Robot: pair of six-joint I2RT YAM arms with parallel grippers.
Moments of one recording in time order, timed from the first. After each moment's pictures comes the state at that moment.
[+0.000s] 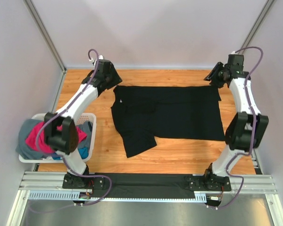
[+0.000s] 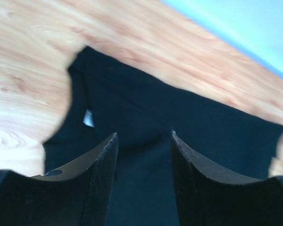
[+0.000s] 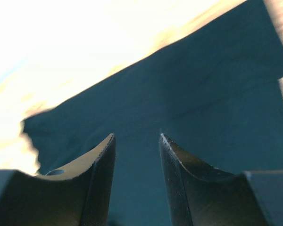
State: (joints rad) left arm -0.29 1.80 1.54 -0.40 -0.11 -0.72; right arm -0.17 1.85 1.71 -0.63 -0.22 0.48
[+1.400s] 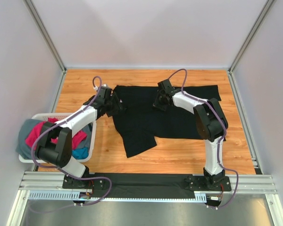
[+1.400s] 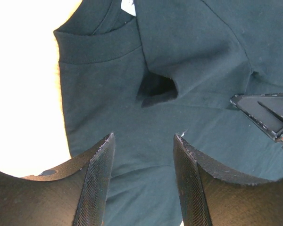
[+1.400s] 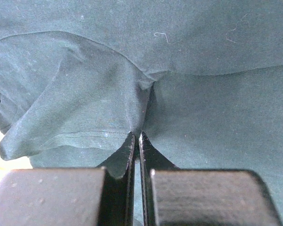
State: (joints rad) left arm -0.35 1.54 0.98 -0.26 0.02 -0.77; right arm 0.46 2.08 1.46 -0.36 -0.09 0.82
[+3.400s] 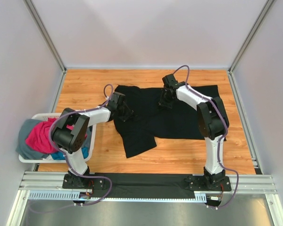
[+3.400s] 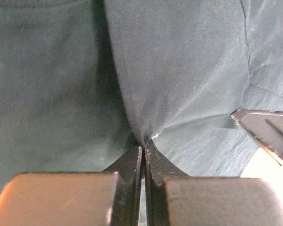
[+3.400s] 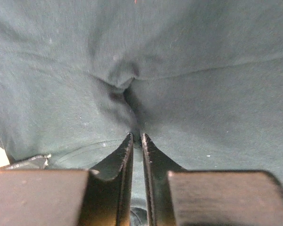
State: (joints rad) left arm -0.45 1.79 0.98 -0.03 0.12 -1.10; right arm 0.40 2.10 1.59 -0.63 -0.12 0.70
